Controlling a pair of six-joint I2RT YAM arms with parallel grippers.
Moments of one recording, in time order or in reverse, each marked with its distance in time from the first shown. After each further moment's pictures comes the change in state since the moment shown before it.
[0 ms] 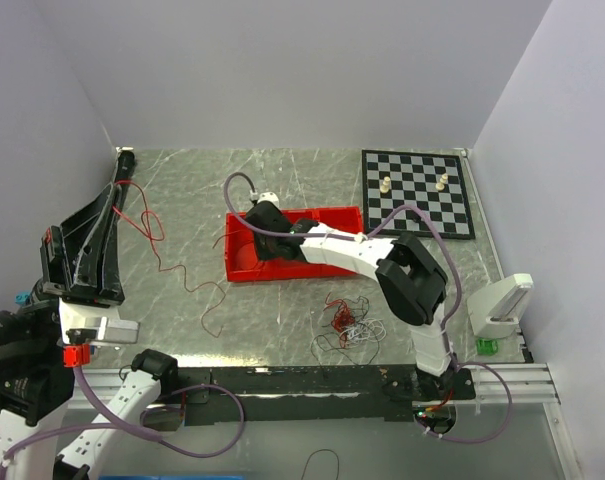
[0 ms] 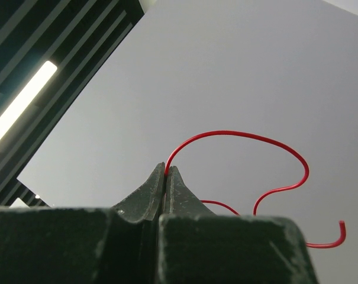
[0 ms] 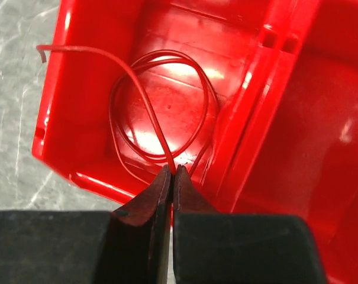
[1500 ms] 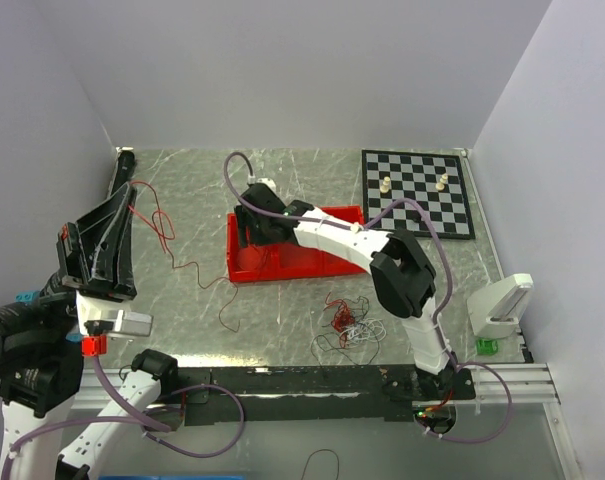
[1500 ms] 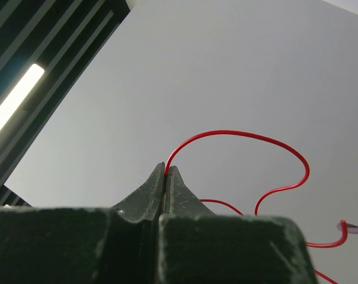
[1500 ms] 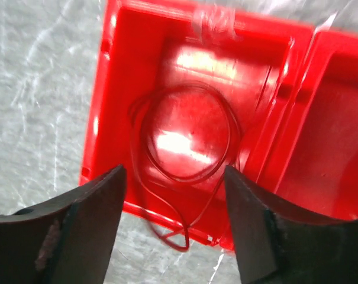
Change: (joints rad) left arm 0.000 0.000 -0.050 0.005 0.026 0.031; right arm -0.023 0.097 0.222 -0.153 -0.041 0.087
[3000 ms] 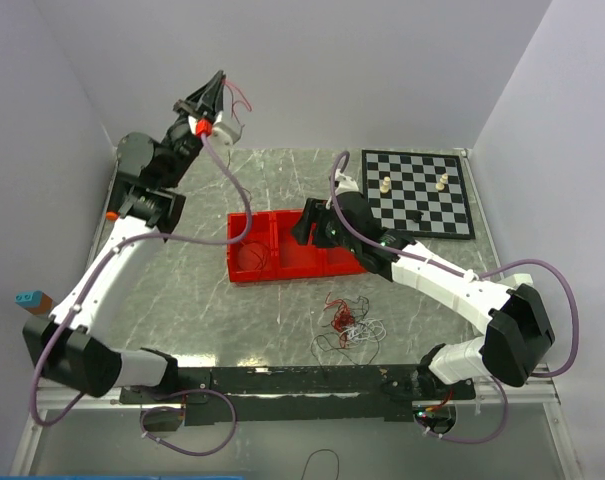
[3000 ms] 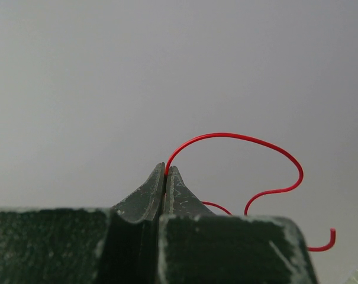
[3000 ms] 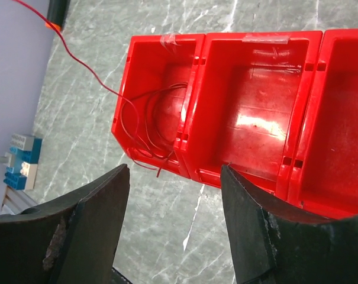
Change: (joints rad) left arm 0.000 0.799 0.124 0.522 -0.175 -0.236; right arm -0.165 -0.728 -0.705 0.352 -0.102 0.063
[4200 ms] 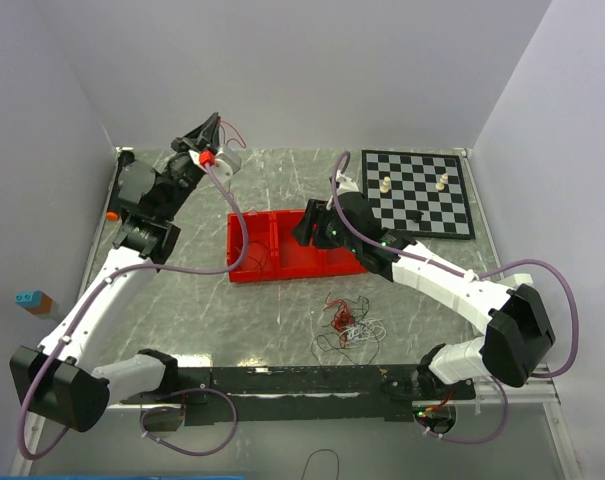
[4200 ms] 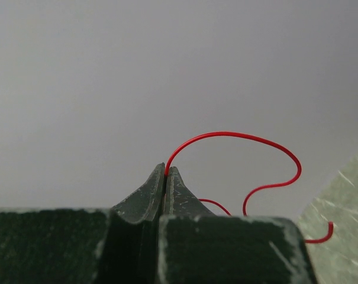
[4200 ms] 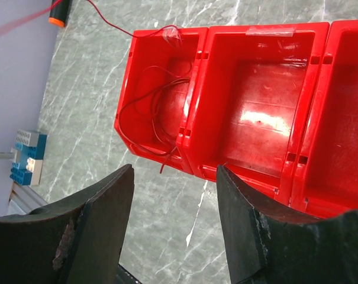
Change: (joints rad) left arm 0.000 -0.152 -0.213 -0.089 -0.058 0.047; right arm -0.010 -0.002 -0.011 0.010 -0.032 0.014
